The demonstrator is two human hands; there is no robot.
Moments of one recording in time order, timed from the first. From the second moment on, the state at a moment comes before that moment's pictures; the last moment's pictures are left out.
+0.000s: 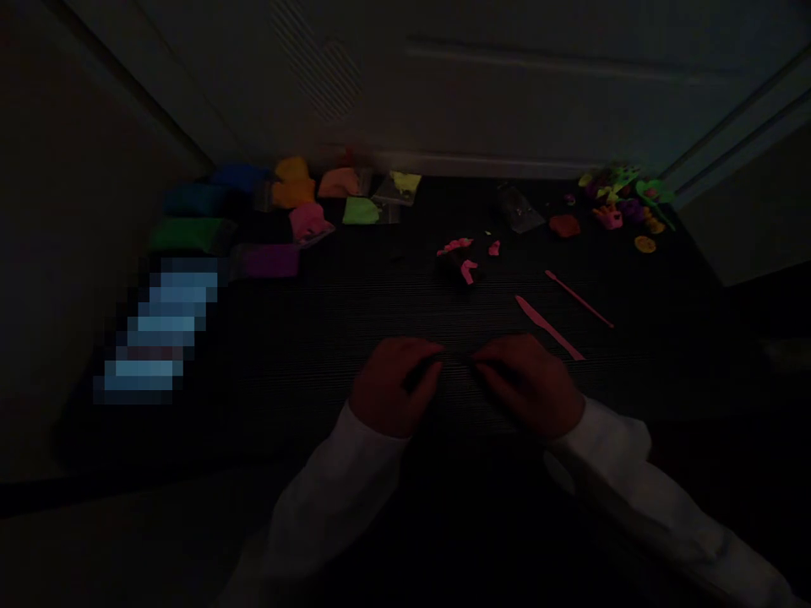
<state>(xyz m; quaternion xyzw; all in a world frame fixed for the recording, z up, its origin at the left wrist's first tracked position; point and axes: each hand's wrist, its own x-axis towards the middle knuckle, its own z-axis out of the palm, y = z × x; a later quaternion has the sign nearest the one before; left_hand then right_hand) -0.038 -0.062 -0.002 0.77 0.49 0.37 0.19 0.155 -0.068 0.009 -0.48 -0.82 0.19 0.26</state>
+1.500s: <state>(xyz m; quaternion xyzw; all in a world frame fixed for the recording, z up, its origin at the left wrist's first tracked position) -0.020 -0.053 -0.001 0.85 0.44 0.25 0.14 0.160 -0.072 0.011 -0.54 -0.80 0.15 0.22</state>
